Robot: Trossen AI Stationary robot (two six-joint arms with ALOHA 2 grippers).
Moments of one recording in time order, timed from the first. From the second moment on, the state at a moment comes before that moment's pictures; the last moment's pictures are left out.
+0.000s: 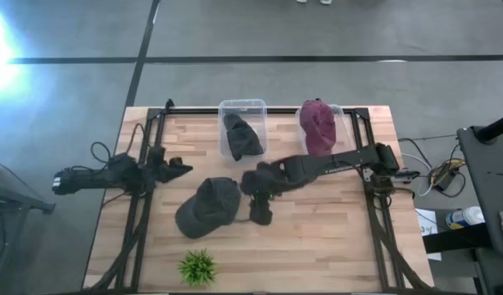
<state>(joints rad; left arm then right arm) 0.02 0.03 0.01 0.30 0.05 -1.03 0.19 1.96 1.90 -0.99 0.02 0.39</state>
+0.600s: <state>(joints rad) 0.02 0.06 0.09 0.38 -0.15 -1.21 0.34 1.73 1.65 -0.97 0.31 0.76</state>
